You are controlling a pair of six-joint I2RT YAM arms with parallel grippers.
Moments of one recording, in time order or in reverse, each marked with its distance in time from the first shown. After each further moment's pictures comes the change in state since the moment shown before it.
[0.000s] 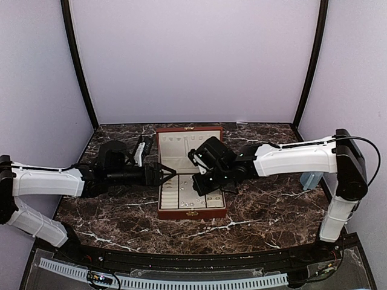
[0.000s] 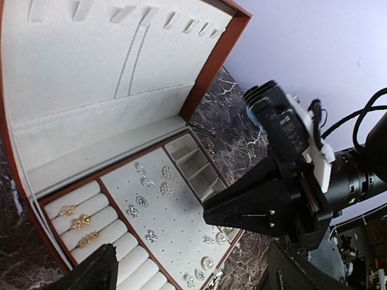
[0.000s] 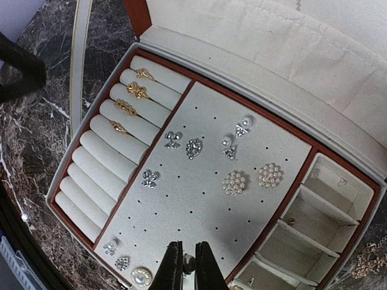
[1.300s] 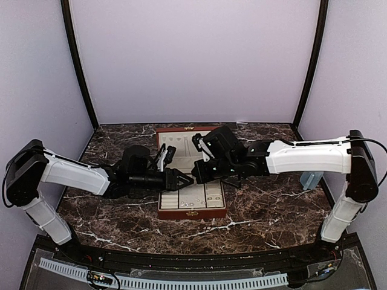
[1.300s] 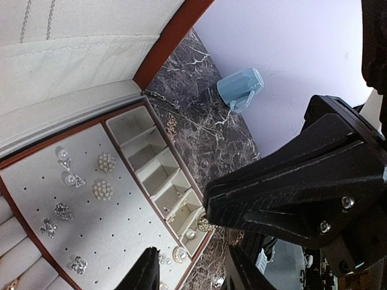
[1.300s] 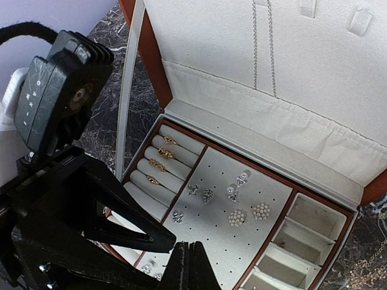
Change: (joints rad) left arm -0.107 0.296 0.100 0.193 0.125 -0.197; right arm -0.014 -0.104 -0.039 0.141 0.030 0.049
